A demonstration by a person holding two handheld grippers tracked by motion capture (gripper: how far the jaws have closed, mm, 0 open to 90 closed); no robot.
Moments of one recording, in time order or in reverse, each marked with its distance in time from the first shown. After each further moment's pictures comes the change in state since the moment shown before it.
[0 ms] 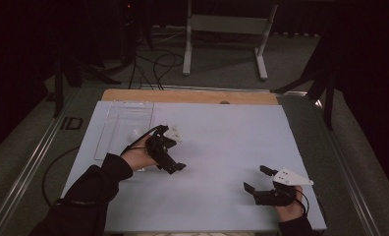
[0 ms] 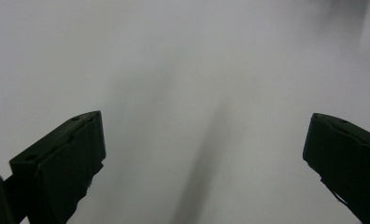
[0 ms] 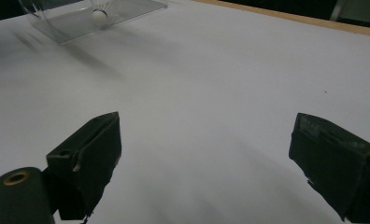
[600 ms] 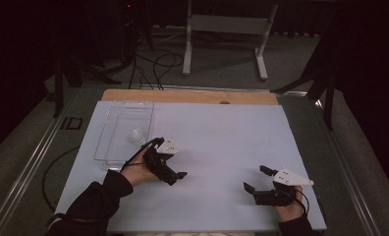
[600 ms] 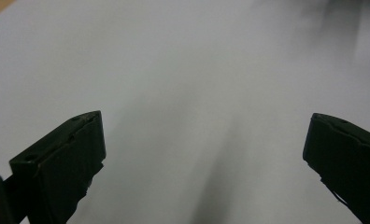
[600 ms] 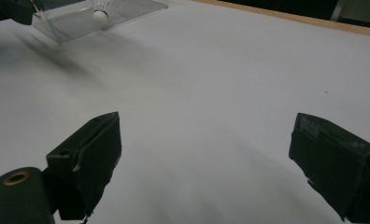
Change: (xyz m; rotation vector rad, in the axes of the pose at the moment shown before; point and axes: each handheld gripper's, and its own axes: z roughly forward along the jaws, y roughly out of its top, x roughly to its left) left arm -0.025 -0.031 0.008 -0.142 0.069 -0.004; right arm 0.000 0.000 0.000 -0.002 0.001 -0.001
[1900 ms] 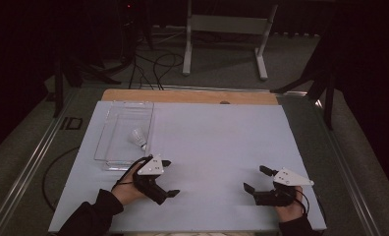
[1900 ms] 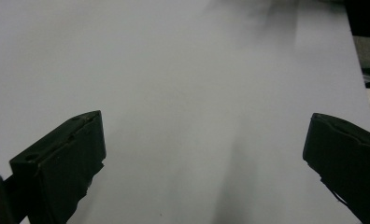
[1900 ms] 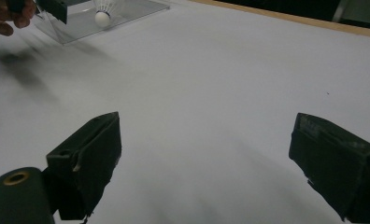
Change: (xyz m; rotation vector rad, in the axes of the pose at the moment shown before) left arm -0.020 -0.053 -0.010 -0.146 -0.104 0.007; right arm 0.001 0.000 -0.001 -0.002 0.006 -0.001
